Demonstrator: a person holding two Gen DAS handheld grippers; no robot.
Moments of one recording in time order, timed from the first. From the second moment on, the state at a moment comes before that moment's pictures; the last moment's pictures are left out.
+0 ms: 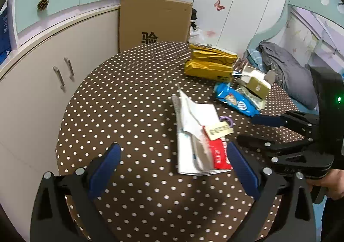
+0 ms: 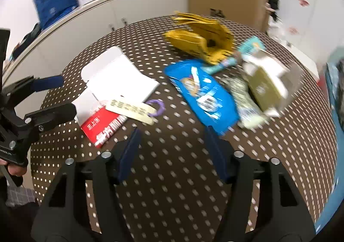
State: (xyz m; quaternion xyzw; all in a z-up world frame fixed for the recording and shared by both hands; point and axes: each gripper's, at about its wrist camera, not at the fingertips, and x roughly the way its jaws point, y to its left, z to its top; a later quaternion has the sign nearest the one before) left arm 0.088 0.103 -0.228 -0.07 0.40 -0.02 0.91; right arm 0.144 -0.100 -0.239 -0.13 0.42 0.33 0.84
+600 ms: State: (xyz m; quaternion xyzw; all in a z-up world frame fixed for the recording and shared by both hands) left arm 0.108 0.103 -0.237 -0.07 0.42 -0.05 0.91; right arm 0.148 -0.076 -0.240 -0.15 0.39 0.36 0.83
